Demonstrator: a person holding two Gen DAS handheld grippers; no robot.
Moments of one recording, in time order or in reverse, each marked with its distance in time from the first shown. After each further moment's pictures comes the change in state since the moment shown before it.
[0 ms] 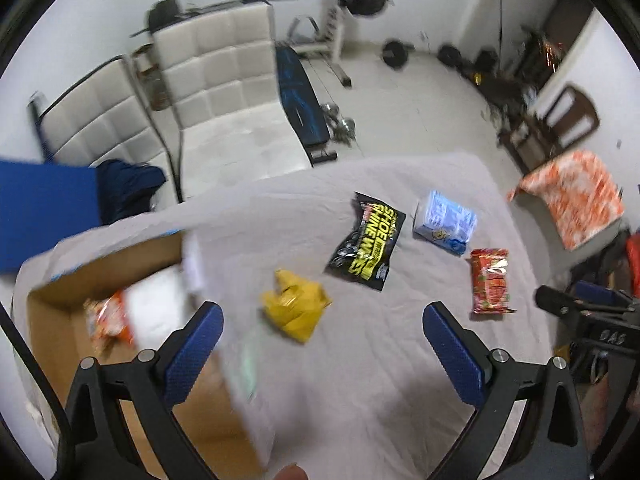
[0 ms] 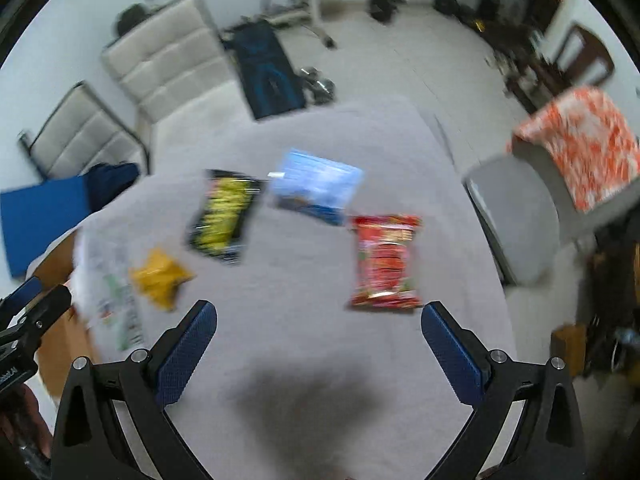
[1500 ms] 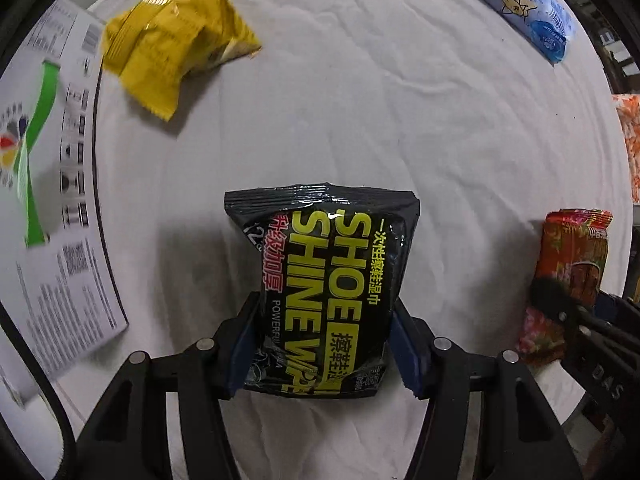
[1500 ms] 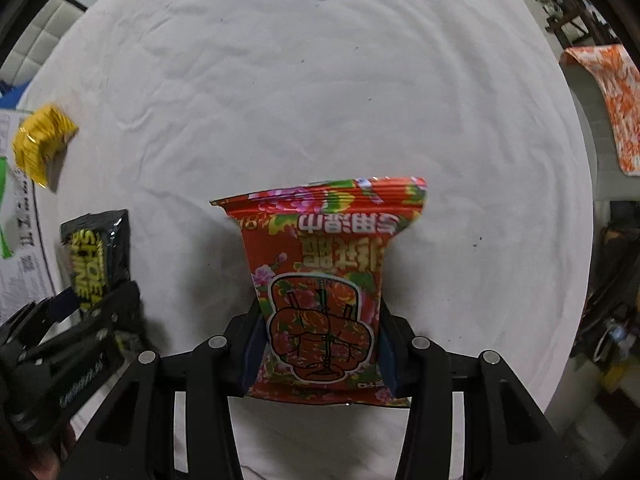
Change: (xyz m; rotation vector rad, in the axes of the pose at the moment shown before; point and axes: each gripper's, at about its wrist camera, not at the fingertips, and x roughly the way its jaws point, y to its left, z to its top) left arm 0.159 -0.067 -0.146 -0.151 0.493 0.134; right arm 0.167 -0.045 -0.078 -0.134 0.375 -0.033
